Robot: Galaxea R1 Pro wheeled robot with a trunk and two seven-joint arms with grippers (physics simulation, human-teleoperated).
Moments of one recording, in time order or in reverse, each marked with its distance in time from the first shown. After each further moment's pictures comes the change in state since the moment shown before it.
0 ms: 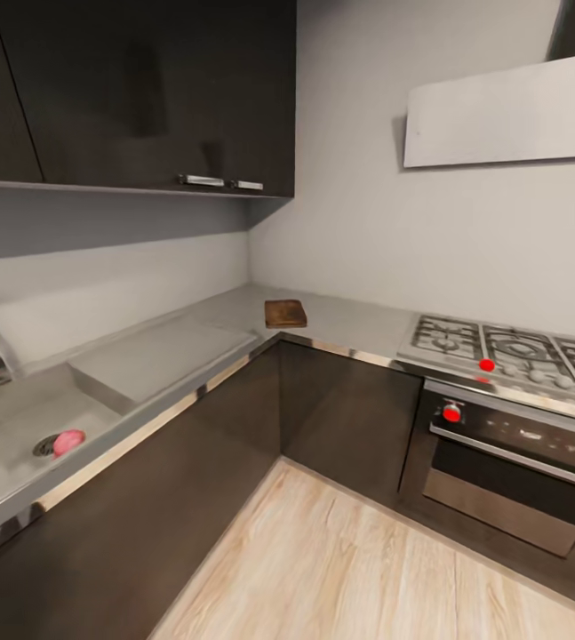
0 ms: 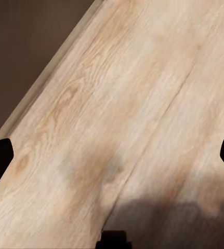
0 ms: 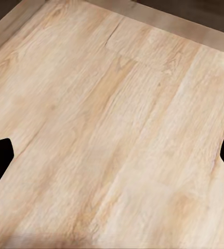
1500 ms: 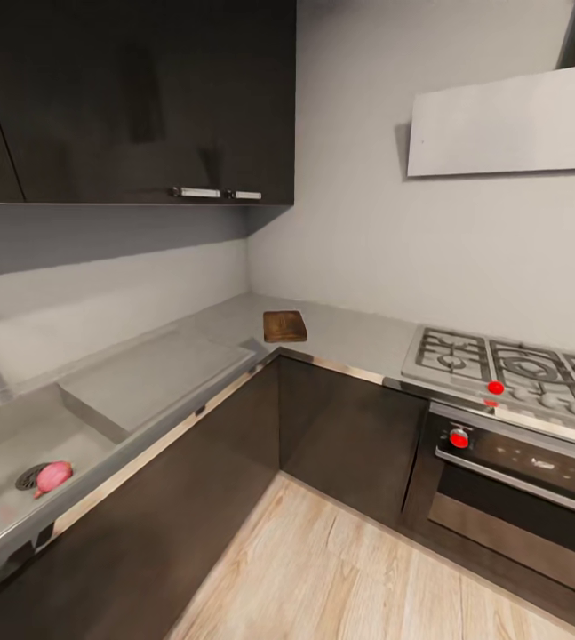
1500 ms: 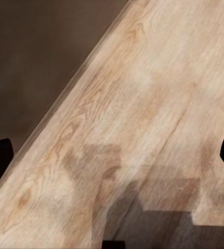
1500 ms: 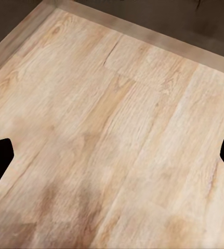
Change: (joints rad) left arm 0.000 -0.001 0.004 -0.040 0.006 0.002 0.003; right arm 0.000 0.000 -0.002 0.000 0.000 0.002 -0.002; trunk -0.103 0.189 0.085
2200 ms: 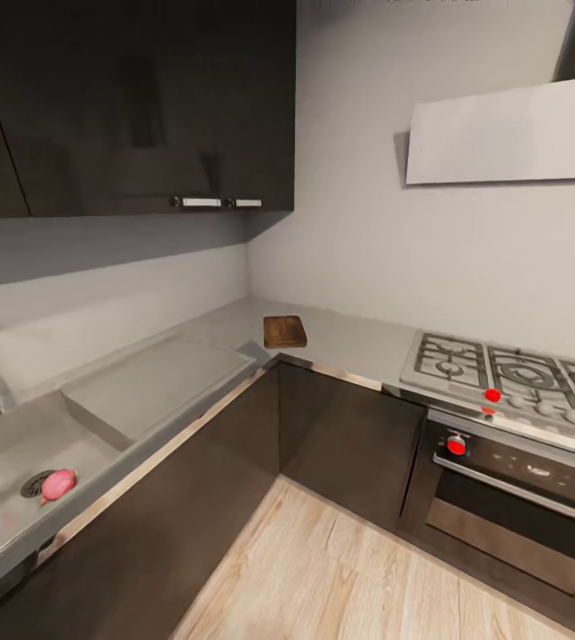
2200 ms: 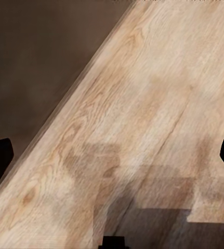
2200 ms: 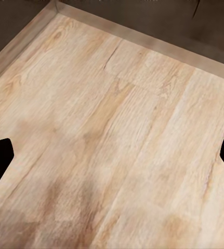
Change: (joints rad) left arm 0.000 0.000 0.000 0.001 0.000 0.000 0.000; right arm 0.000 0.000 0.000 0.000 0.000 0.000 -0.001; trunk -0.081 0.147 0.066
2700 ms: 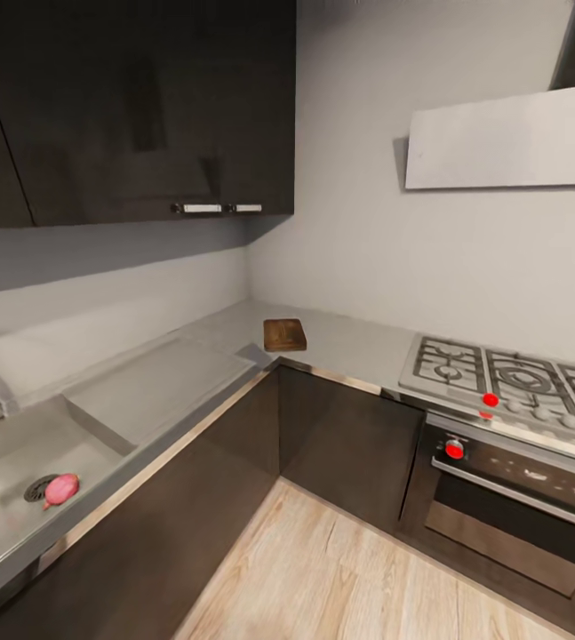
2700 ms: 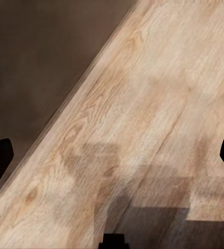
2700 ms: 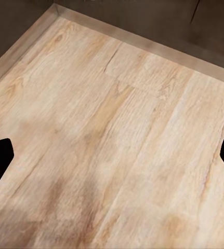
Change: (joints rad) left arm 0.000 0.000 0.000 -0.001 0.000 0.000 0.000; right arm 0.000 0.000 0.000 0.000 0.000 0.000 0.000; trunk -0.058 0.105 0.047
